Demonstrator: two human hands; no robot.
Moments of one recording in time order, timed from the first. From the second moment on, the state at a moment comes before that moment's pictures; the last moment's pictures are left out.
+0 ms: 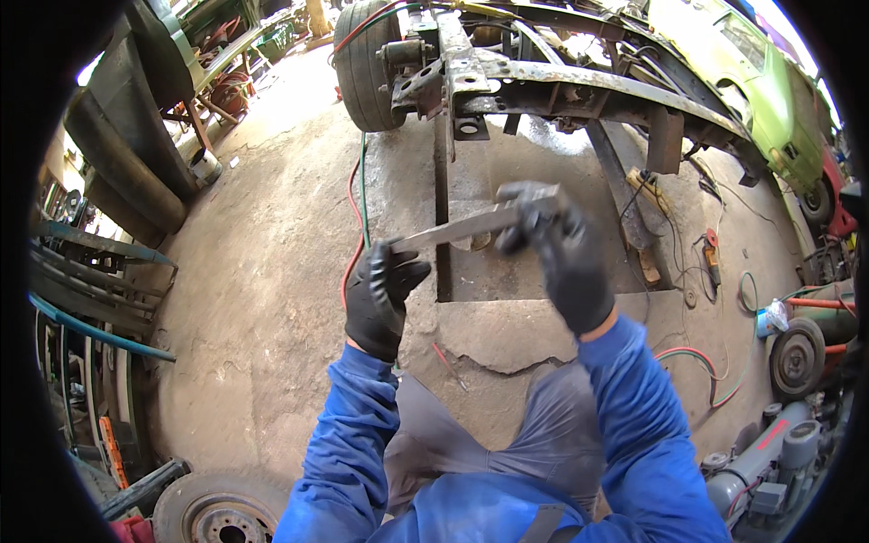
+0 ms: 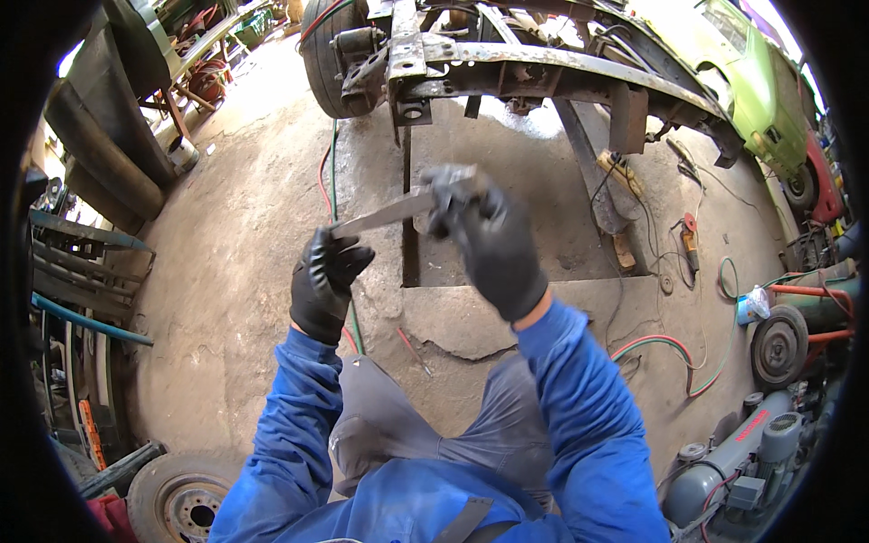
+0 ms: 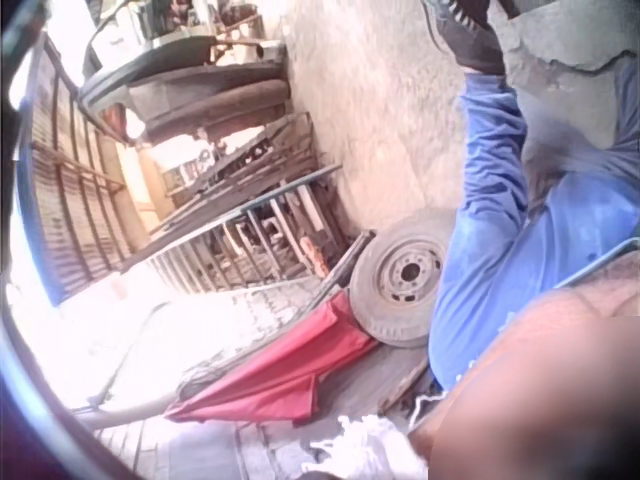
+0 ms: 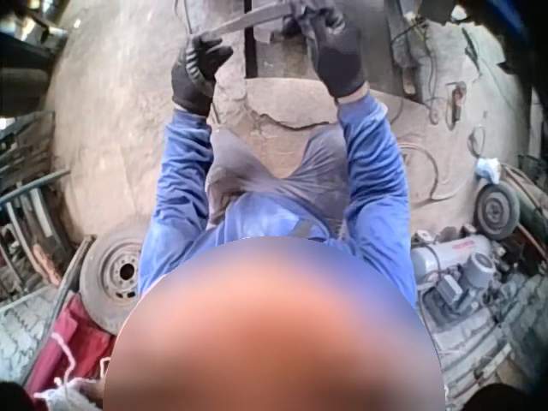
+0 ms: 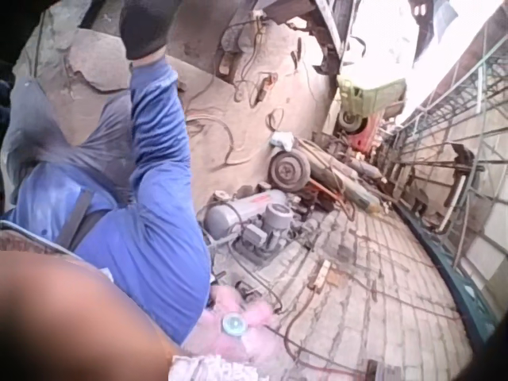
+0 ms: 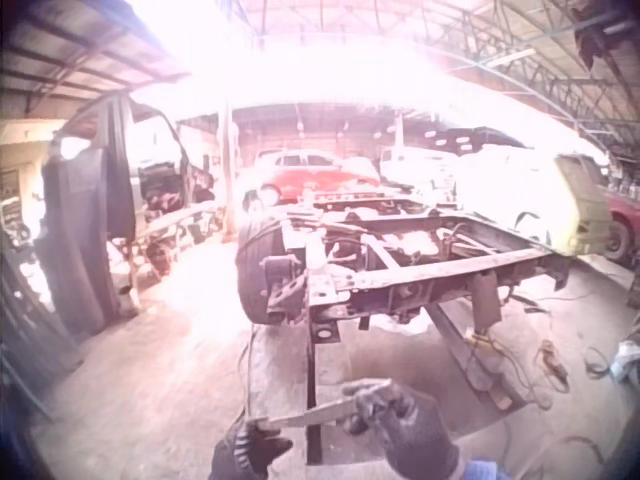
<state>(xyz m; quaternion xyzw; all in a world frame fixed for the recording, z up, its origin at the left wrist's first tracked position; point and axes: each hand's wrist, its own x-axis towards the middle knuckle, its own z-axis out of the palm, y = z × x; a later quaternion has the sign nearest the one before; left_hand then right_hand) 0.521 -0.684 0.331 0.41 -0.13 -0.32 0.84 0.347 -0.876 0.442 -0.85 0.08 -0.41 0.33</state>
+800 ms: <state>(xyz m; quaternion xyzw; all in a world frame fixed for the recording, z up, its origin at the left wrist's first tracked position) 0.419 -0.628 0.246 0.55 -0.08 -0.38 0.74 0.536 -1.017 0.660 -0.86 0.17 -0.47 0.04</state>
